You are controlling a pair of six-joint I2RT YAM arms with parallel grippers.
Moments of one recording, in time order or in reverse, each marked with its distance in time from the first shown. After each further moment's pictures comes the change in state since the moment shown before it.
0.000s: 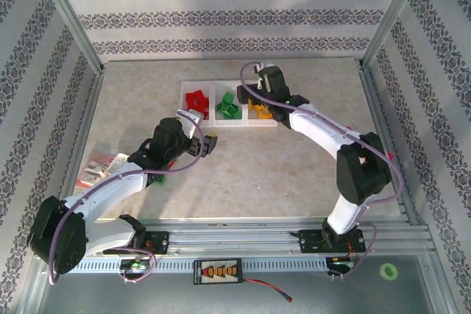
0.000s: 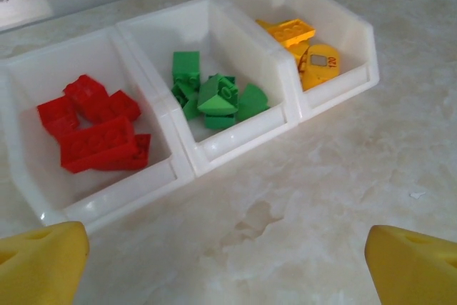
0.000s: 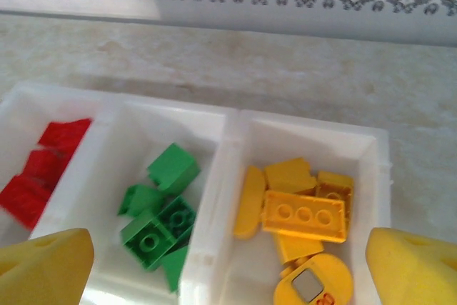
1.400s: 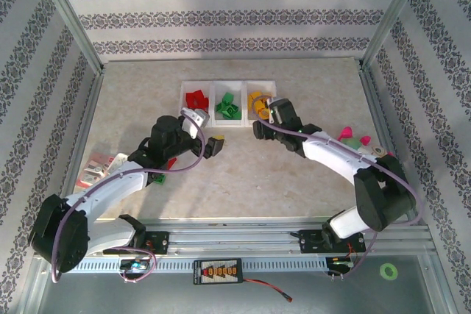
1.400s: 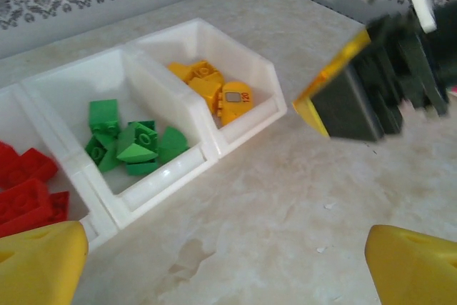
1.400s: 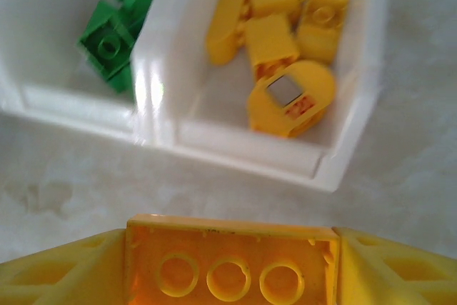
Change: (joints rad) left arm 0.008 0.032 -0.005 0.142 0.267 0.055; right arm -0.016 -0.214 -0.368 -0.038 -0.053 0.051
